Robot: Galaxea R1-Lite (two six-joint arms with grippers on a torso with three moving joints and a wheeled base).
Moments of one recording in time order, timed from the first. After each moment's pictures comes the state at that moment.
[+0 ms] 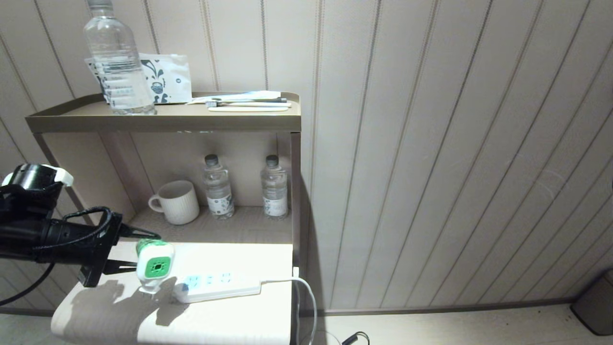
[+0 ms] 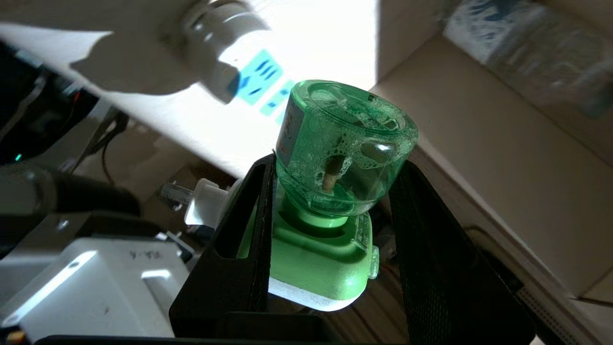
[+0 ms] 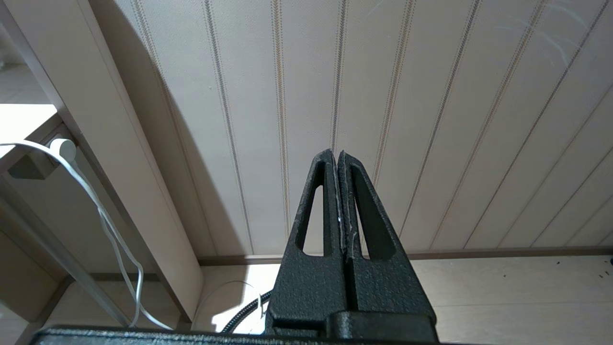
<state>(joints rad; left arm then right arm) 0.17 1.71 -0.97 0.37 -0.72 -1.08 0.00 0.01 0.00 0.01 -0.03 0.04</state>
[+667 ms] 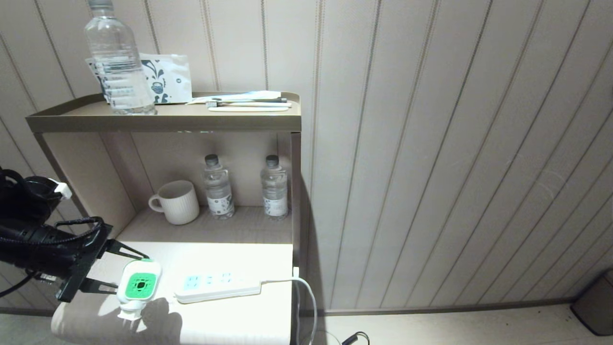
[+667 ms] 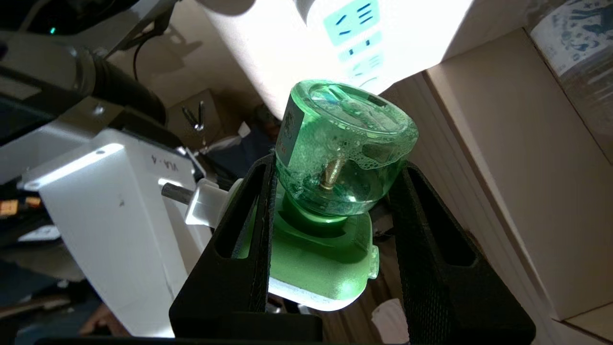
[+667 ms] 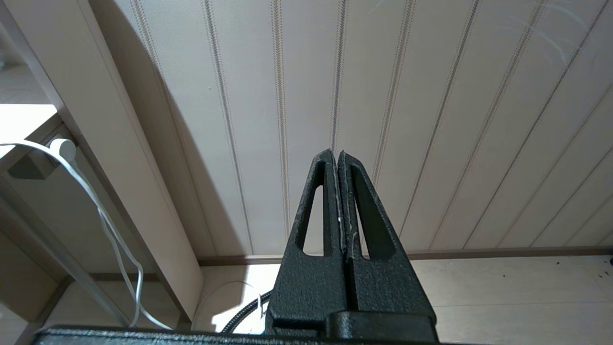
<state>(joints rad) 0.22 1.80 -1.16 0.84 -0.75 -1.01 0.00 0.01 0.00 0.01 -0.04 0.04</state>
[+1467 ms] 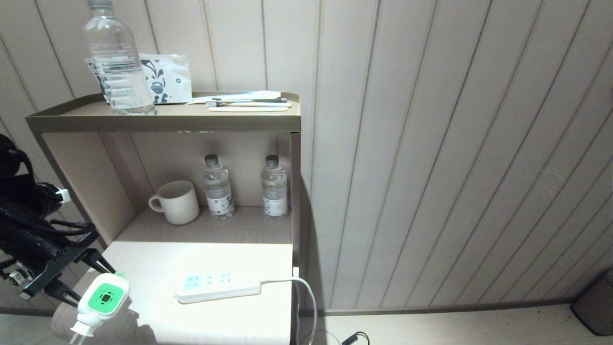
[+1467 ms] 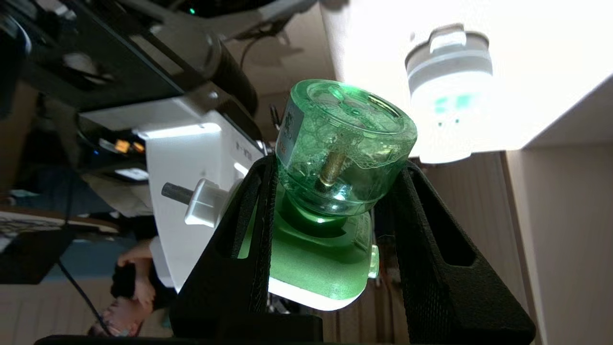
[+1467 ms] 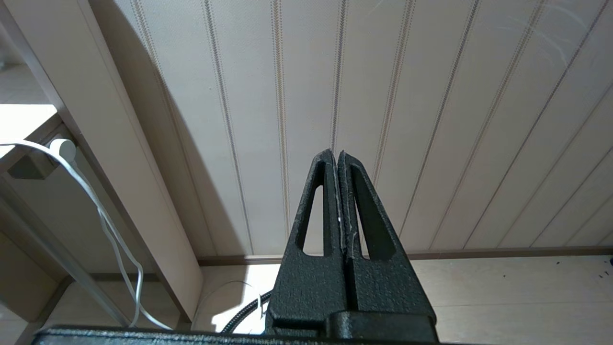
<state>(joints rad) 0.30 2.02 -1.50 1.33 -0.50 -0.89 0.00 0.01 0.00 0.01 -0.04 0.04</state>
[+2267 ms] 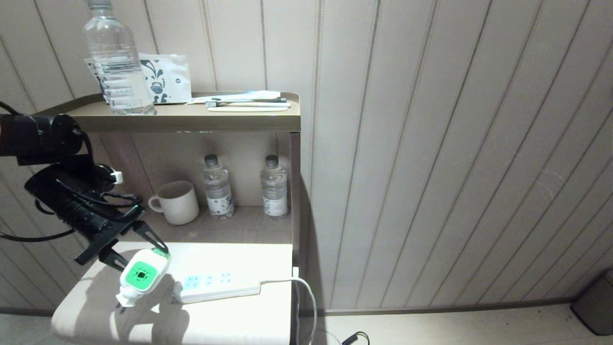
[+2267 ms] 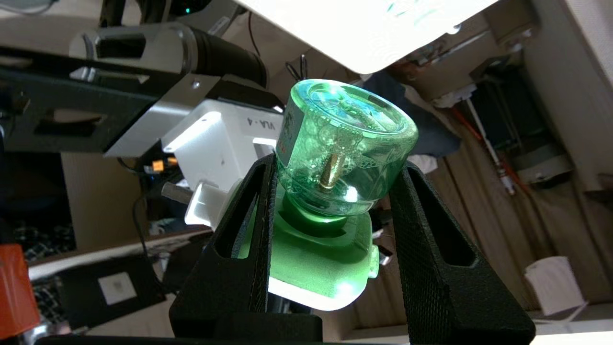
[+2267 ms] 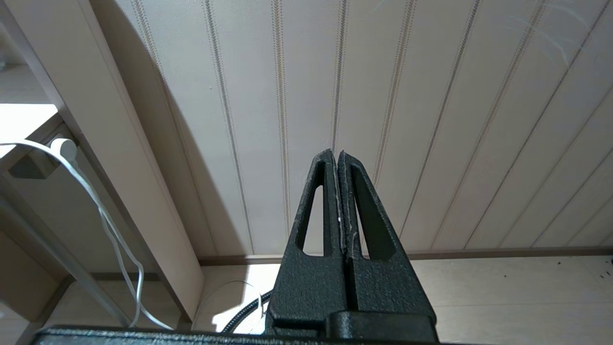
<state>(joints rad) 0.11 2.18 -1.82 1.52 -0.66 -0.52 0.00 0.01 0.00 0.01 -0.04 0.04</state>
